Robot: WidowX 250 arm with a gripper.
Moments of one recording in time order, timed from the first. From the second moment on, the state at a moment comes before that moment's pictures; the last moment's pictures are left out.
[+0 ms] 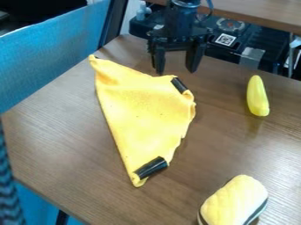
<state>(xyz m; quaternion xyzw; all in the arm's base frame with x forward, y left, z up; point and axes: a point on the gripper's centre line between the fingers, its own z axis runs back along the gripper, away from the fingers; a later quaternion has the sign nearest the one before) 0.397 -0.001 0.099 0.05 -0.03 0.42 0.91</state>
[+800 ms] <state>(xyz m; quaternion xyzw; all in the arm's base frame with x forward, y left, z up) 0.390 0.029 0.067 0.06 -0.01 0.39 0.92</state>
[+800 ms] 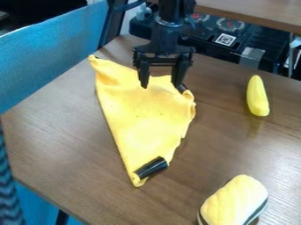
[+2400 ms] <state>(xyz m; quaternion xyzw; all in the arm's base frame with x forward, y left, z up) 0.434 0.022 0.044 0.11 0.00 0.43 0.90</state>
